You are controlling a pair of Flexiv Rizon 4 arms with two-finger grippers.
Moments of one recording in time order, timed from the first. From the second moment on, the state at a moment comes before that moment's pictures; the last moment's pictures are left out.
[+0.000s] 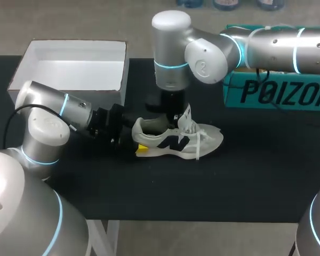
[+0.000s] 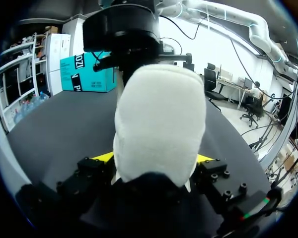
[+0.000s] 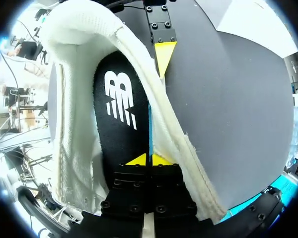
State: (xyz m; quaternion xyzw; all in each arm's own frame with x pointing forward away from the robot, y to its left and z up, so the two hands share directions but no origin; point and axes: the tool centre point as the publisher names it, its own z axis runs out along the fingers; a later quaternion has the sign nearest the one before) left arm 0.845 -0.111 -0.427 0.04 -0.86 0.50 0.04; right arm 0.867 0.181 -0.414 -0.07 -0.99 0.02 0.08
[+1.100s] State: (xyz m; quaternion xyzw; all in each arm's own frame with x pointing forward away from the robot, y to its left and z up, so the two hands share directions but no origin) left arm 0.846 -0.110 -0.427 0.04 -0.86 0.50 0.04; right arm 0.870 0.167 -0.346 -0.05 -0.99 -0.09 -0.01
